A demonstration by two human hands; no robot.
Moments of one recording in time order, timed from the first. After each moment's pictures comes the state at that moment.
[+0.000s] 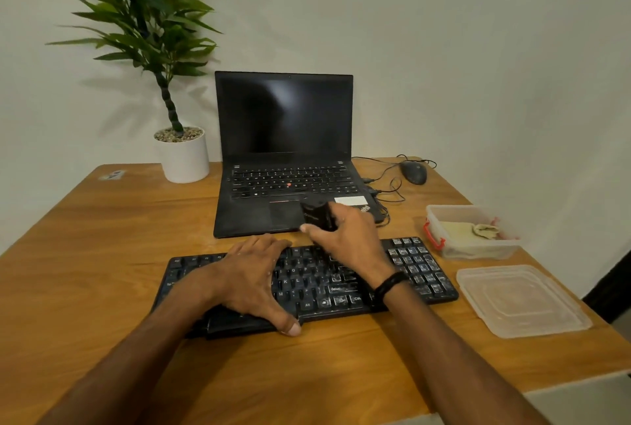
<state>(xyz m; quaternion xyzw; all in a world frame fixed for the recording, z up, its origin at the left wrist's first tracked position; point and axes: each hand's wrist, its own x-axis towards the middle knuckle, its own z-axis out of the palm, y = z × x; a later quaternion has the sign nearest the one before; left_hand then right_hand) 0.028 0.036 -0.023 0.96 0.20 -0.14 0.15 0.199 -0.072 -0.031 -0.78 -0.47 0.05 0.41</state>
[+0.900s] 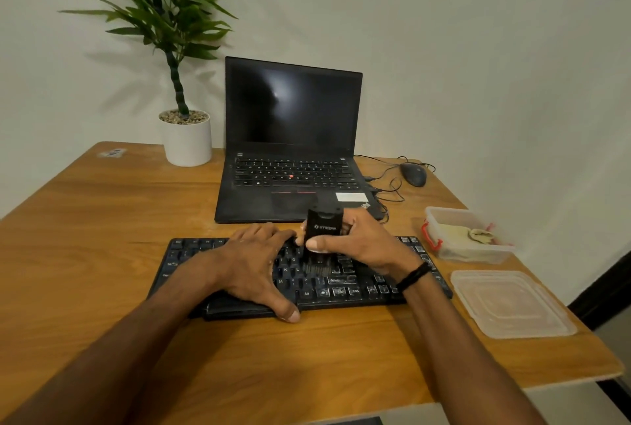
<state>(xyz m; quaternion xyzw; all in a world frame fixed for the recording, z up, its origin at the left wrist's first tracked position) 0.026 0.047 -0.040 0.97 0.17 -0.11 0.14 0.213 -0.092 -0.025 -0.67 -0.53 0.31 0.42</state>
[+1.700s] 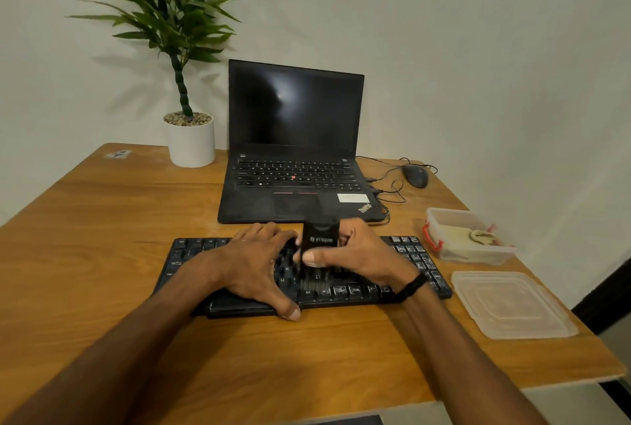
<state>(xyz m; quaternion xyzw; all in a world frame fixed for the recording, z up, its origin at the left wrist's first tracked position) 0.027 0.046 -0.041 0.97 0.17 -0.10 0.13 0.197 -0.103 -0.029 -0.64 -0.53 0.35 0.43</state>
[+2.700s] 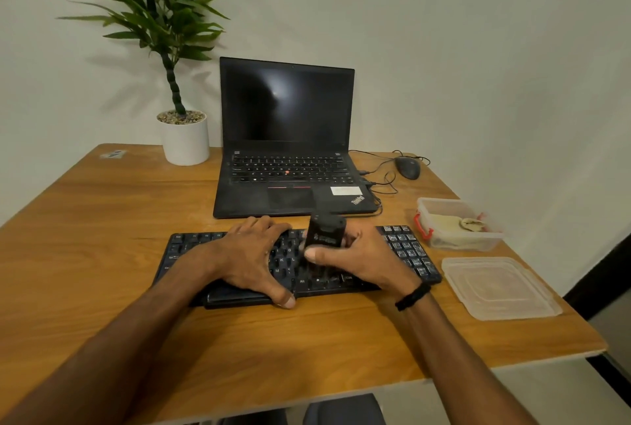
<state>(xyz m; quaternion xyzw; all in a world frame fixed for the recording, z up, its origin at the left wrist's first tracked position) 0.028 0.047 -0.038 0.97 0.18 -0.11 0.14 0.189 -0.128 -0.033 -0.67 -0.52 0.26 0.46</state>
